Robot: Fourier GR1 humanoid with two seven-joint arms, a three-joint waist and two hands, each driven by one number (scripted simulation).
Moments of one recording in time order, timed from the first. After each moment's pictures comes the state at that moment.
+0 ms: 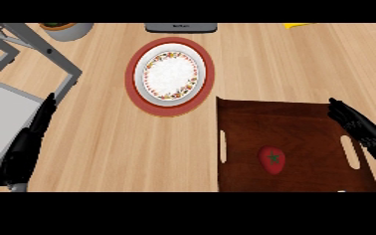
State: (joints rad) left arm 0.06 0.52 -0.12 -1.46 0.06 0.22 -0.14; right arm 0.16 -0.65 -0.02 -1.82 -0.30 0.38 -0.02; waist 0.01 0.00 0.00
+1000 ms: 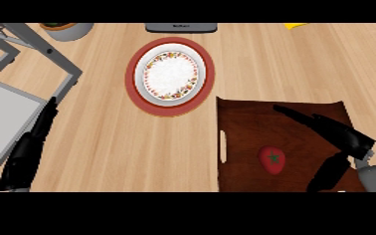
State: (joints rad) left arm 0.10 0.46 -0.06 -1.48 -0.01 0.17 -0.14; right arm -0.15 -0.60 0.22 -1.48 0.13 0.58 0.00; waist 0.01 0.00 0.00
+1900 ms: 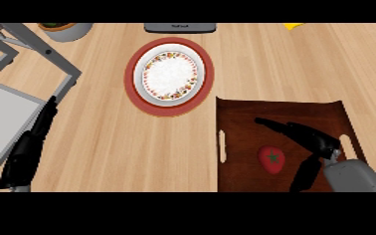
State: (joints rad) left arm 0.08 0.37 0.04 -1.47 -0.10 0.08 -0.14; right arm -0.18 -0.43 0.22 -1.30 0.42 0.65 -0.14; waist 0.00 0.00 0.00
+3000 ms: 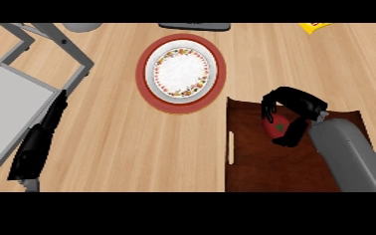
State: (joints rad) left arm 0.04 0.30 0.08 -1.50 -0.19 0.00 -0.13; right arm -0.46 -0.37 0.16 -1.06 0.66 0.55 -0.32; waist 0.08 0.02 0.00
